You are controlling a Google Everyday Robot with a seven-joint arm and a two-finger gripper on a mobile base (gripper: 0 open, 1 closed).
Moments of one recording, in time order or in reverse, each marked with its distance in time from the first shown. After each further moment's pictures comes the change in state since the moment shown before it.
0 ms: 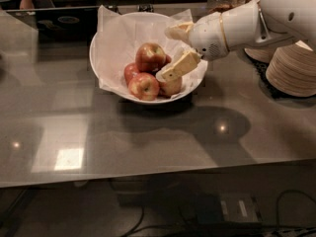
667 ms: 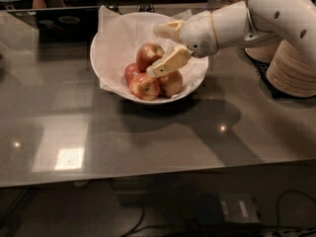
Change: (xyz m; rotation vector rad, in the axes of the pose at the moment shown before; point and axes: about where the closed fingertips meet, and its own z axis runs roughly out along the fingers) arm -0.013 -0.005 0.018 -0.061 -0.082 0.010
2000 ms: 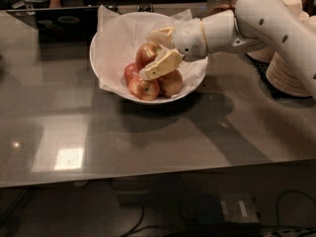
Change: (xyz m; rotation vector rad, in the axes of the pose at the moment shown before) arm 0.007 -0.002 0.024 -0.058 -0.056 0.061
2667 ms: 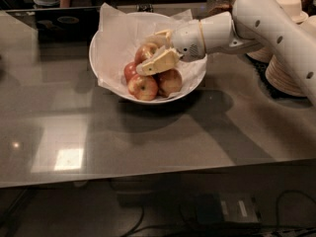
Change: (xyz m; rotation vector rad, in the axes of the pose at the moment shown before) arm 0.008 -0.007 0.008 -0.015 -0.005 0.025
